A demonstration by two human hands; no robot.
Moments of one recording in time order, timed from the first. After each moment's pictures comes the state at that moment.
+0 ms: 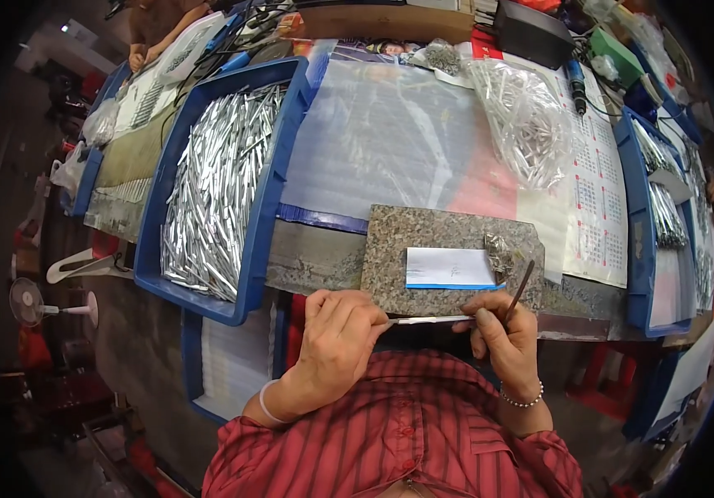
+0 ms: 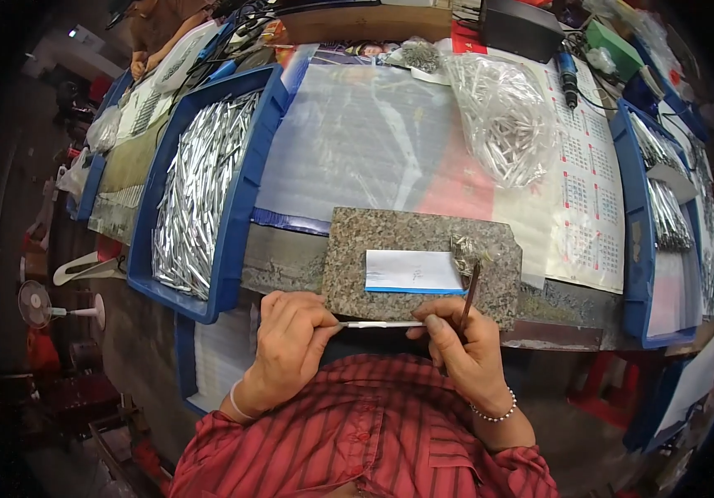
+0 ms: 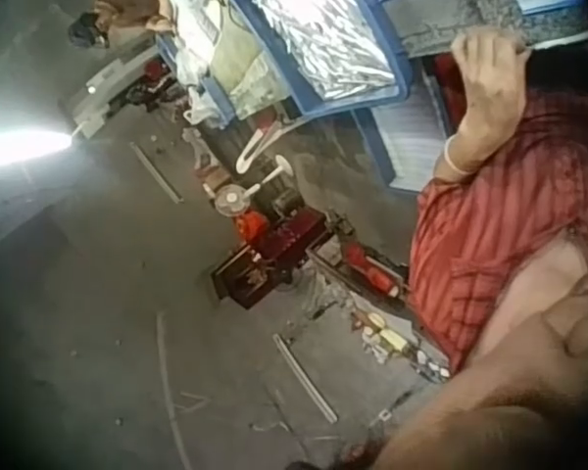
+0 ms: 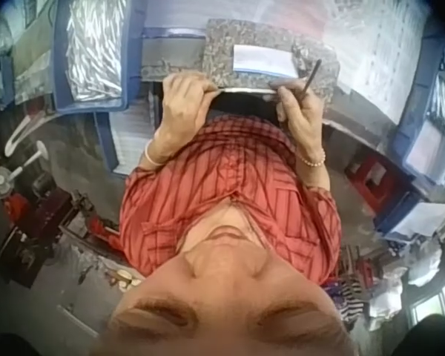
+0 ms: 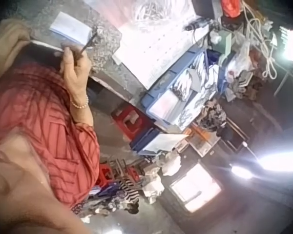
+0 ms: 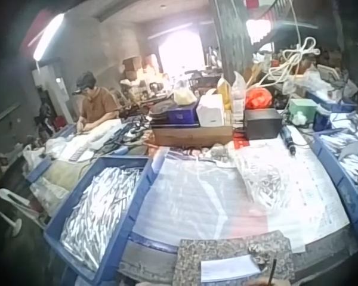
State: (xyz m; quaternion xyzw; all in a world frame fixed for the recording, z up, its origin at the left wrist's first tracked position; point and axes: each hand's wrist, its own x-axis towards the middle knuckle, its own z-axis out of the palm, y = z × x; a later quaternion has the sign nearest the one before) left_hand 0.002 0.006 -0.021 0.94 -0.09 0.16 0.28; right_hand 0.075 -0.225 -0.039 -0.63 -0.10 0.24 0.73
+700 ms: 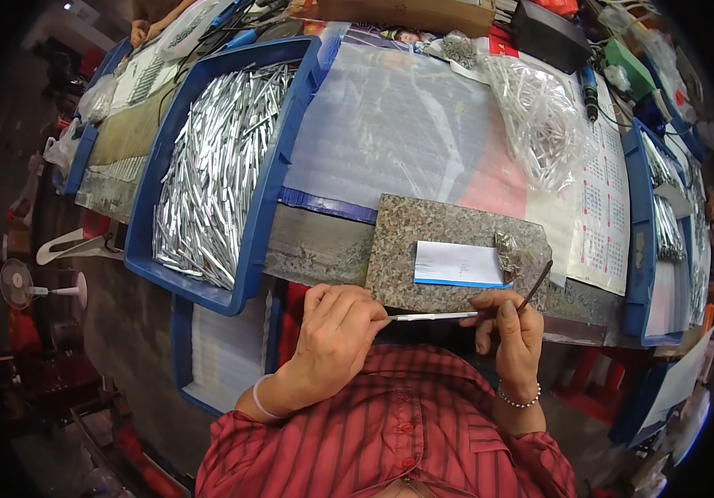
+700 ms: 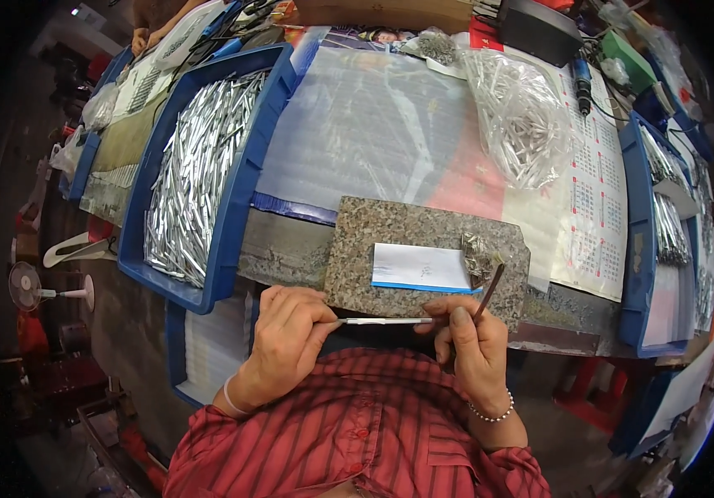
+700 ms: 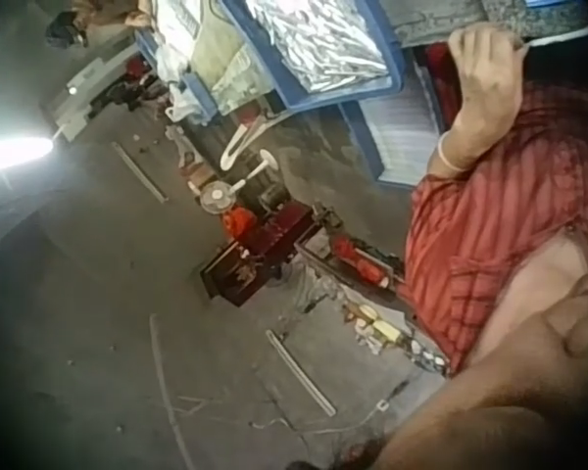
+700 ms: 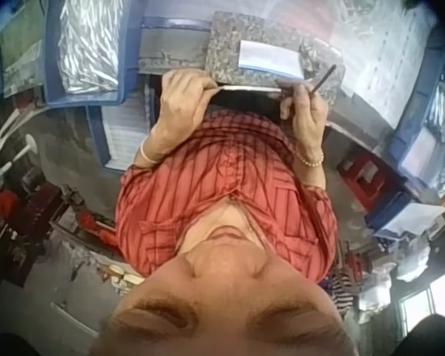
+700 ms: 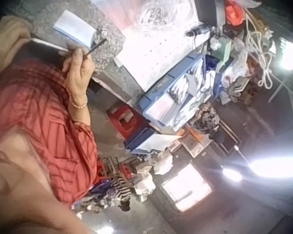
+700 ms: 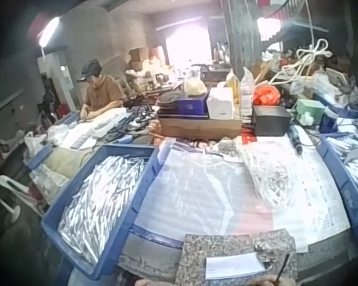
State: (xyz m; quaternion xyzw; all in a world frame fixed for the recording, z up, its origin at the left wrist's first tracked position) left_hand -0.004 0.013 -0.028 0.94 -0.07 0.16 0.31; right_hand 0.073 -0.218 -0.043 -0.65 -0.07 0.21 0.73
